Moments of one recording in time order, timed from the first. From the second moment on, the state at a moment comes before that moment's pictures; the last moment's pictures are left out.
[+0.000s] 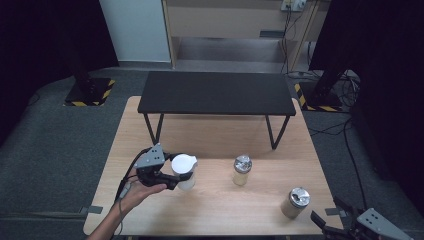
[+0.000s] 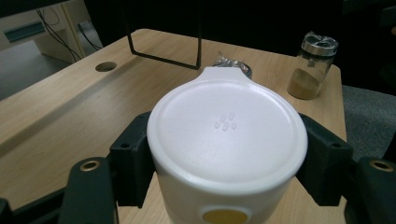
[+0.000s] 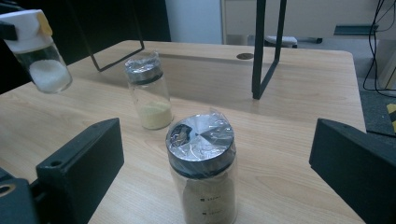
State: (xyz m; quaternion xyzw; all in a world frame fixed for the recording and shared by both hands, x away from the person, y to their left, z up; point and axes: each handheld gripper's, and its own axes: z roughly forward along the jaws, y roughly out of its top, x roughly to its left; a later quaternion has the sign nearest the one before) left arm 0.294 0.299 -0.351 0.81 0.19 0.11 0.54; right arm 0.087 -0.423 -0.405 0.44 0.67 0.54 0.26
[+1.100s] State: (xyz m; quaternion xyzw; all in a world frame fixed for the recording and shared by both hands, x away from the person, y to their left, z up) left arm 0.309 0.293 -0.268 0.82 0.18 0.11 0.53; right arm 0.088 -0.424 -0.406 0.44 0.67 0.54 0.26
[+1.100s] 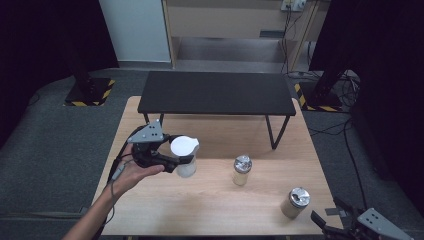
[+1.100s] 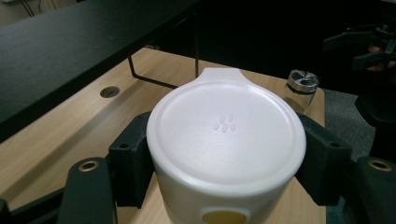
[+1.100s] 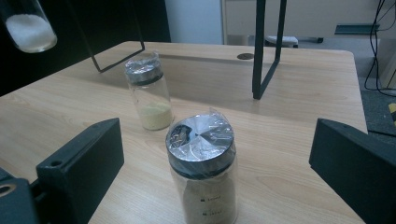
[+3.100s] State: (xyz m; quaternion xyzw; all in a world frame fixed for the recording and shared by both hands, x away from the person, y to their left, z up) left arm 0.370 0.267 -0.162 0.76 0.35 0.23 0.50; right arm 0.088 -0.429 -0.408 0.44 0.67 0.54 0.25
